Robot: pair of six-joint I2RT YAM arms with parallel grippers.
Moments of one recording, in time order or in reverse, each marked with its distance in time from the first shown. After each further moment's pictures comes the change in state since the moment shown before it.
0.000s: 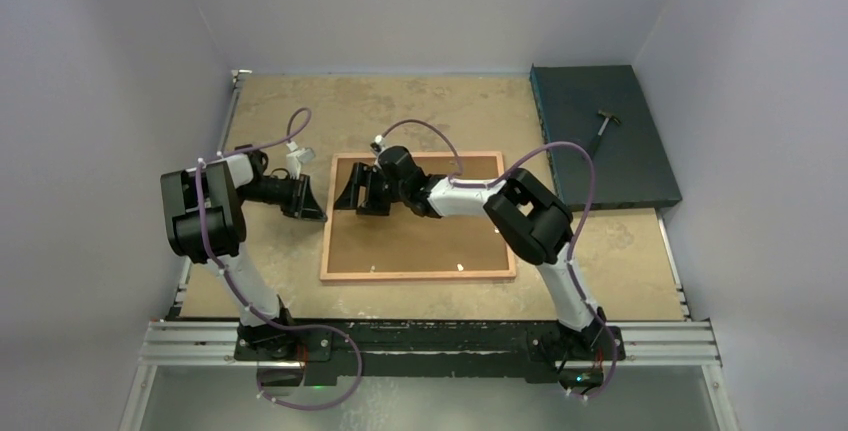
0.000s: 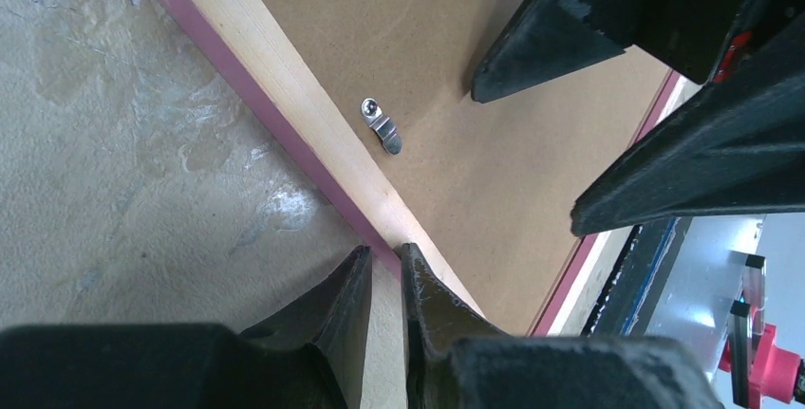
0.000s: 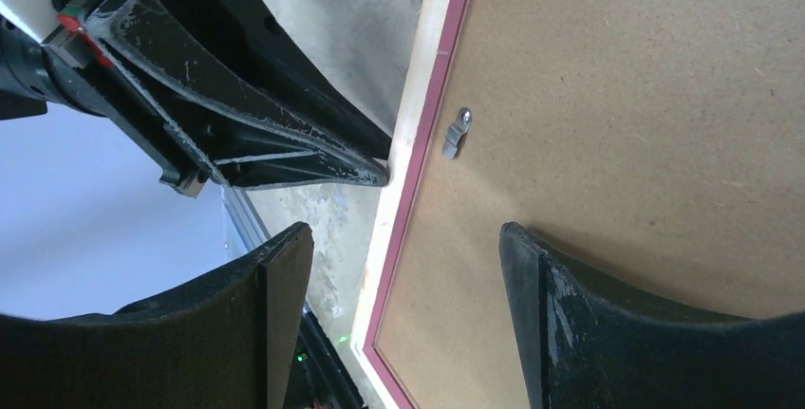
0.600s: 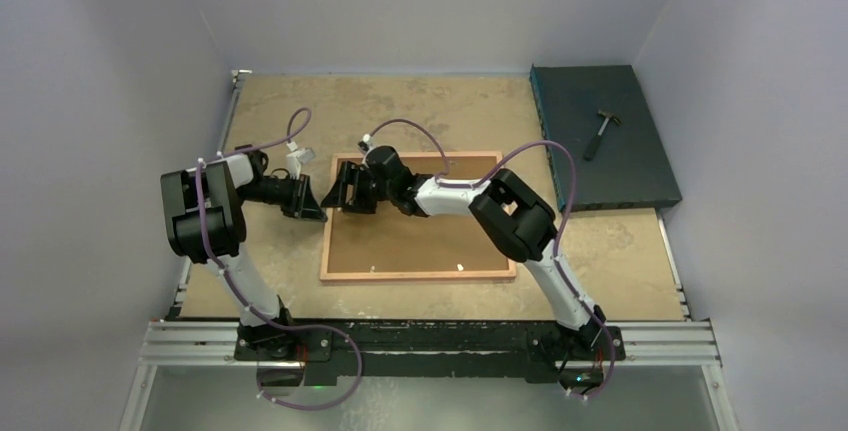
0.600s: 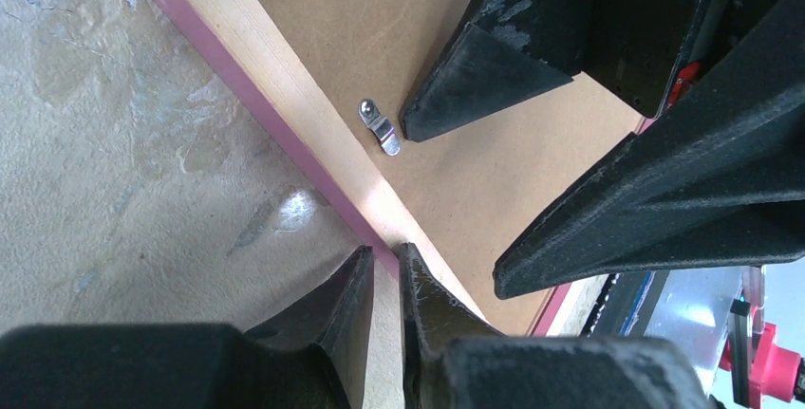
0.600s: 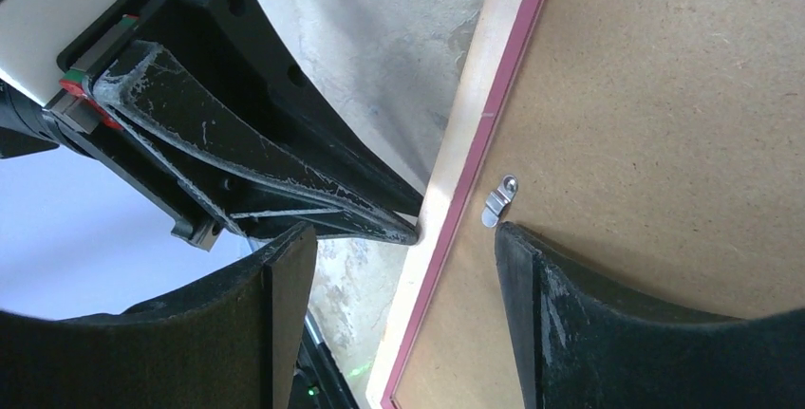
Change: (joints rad) left arm 0.000 0.000 0.000 0.000 0.002 0.006; right arm 0.029 0.118 0.137 0.021 -0.001 0.028
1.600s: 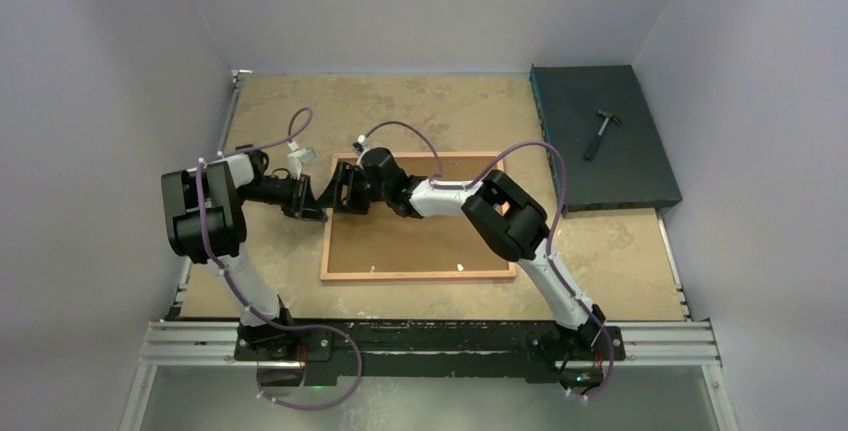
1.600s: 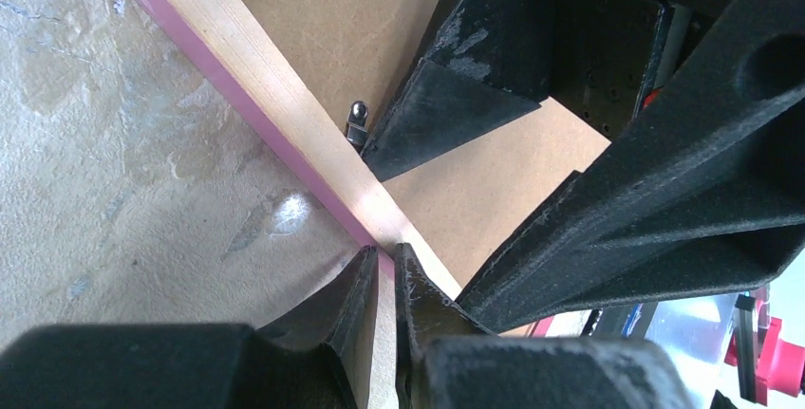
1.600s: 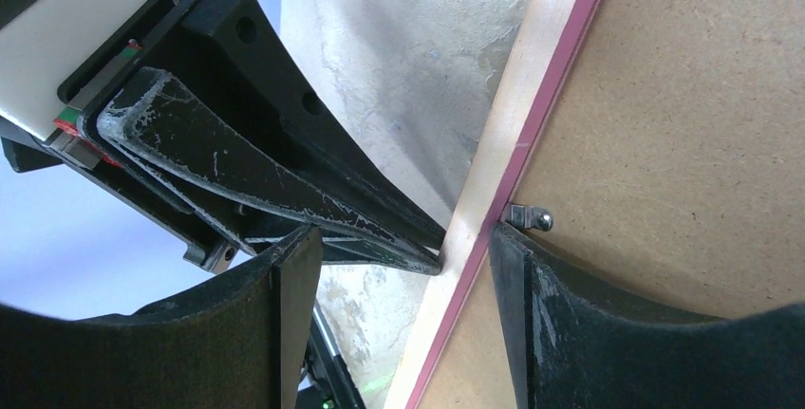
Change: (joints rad) left arm -0.006 -0.001 0.000 -0.004 0.005 0.012; right arm 0.014 0.059 0.052 0.048 -0.019 0.041
